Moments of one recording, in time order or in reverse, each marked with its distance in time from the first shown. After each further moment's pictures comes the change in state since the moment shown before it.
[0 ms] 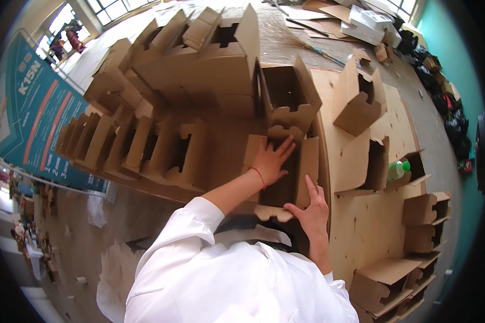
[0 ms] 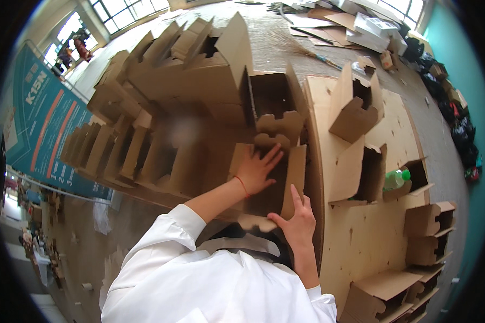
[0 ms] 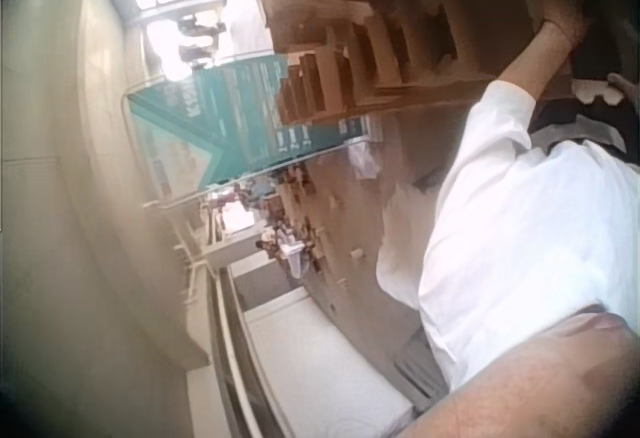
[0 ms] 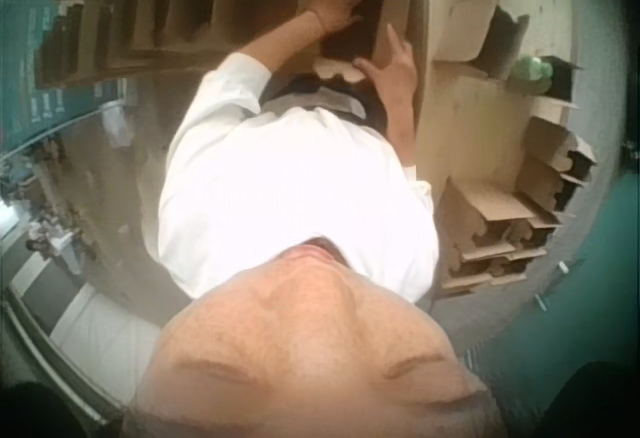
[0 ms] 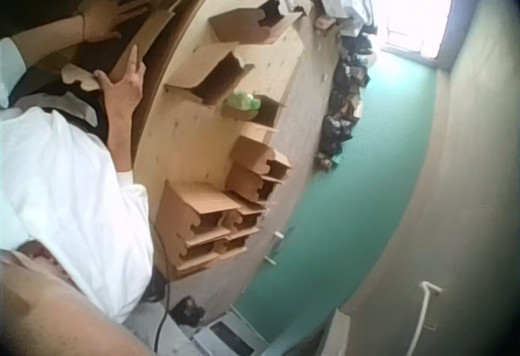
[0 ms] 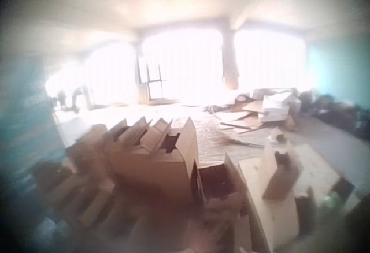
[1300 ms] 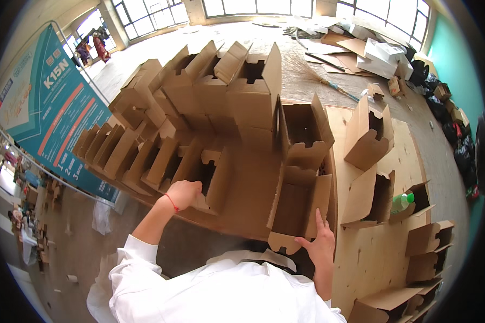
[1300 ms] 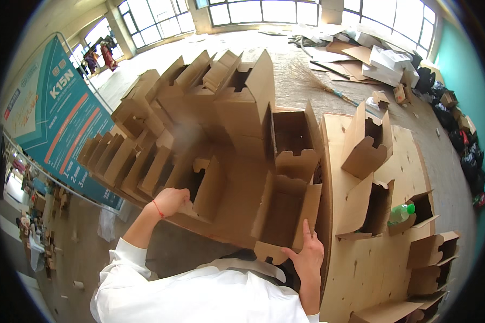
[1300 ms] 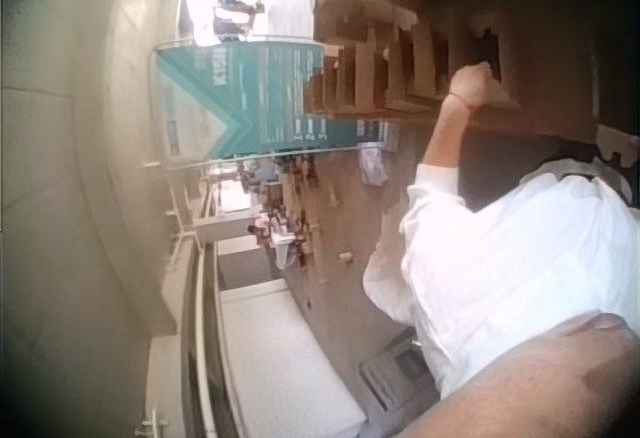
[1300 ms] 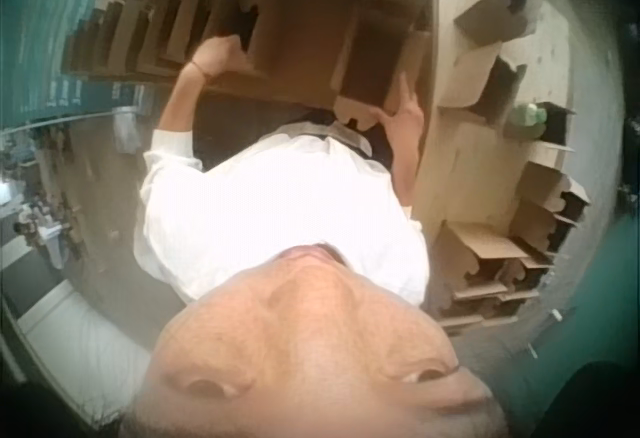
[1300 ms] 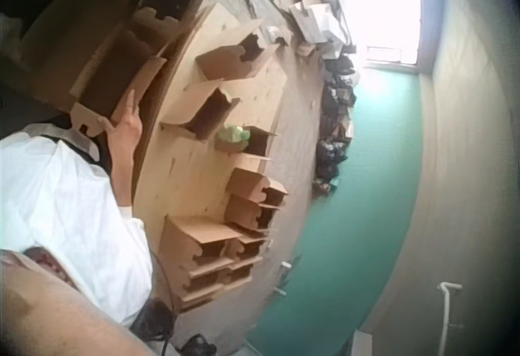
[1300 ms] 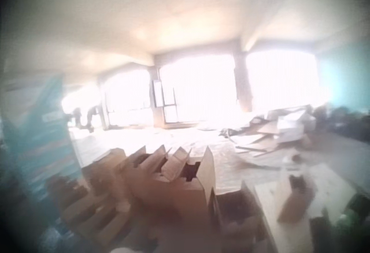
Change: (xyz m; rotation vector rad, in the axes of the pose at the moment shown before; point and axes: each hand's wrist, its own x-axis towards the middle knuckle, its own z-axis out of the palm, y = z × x) left_hand -0.188 -0.151 -0.118 -0.227 -0.307 -0.483; right_hand -0.009 0.005 -0.005 -0.104 -0.055 -0.054
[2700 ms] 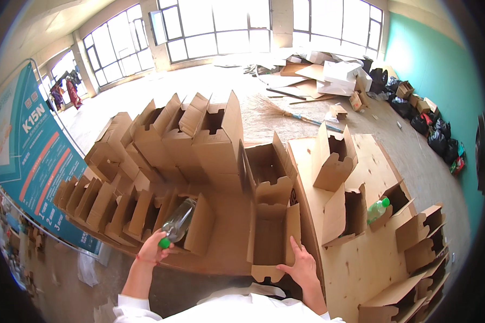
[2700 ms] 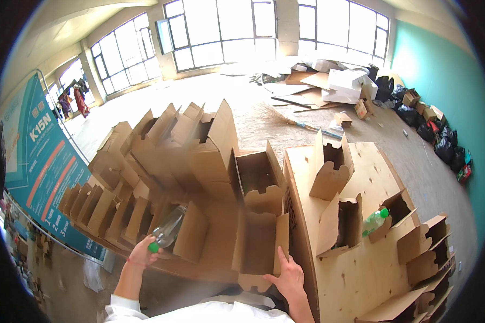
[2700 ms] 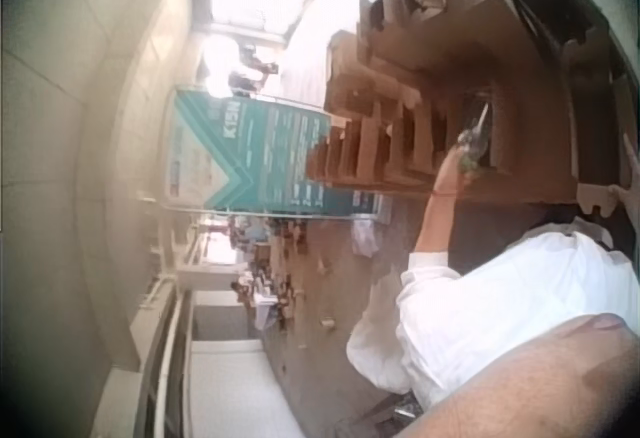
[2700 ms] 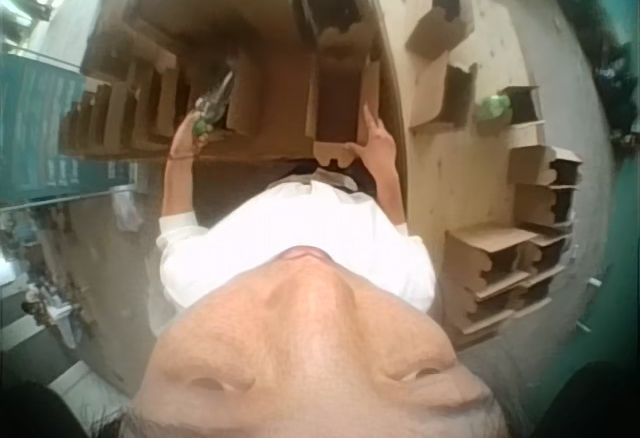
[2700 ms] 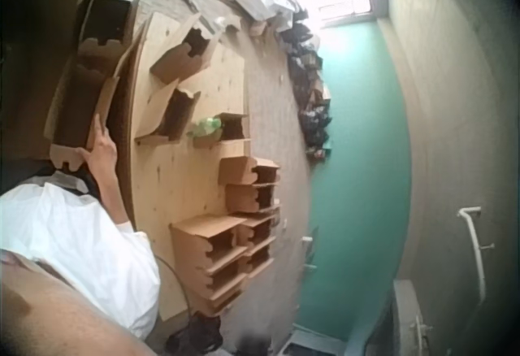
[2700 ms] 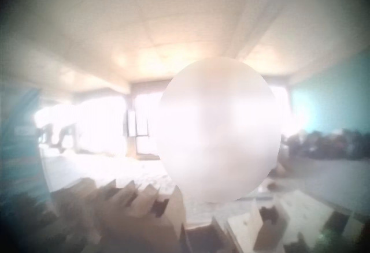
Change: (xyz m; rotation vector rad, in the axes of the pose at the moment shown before) left_hand -0.031 -0.032 0.021 -1.793 0.005 -0.244; right_hand 0.002 -0.007 -0.007 -0.042 -0.064 0.044
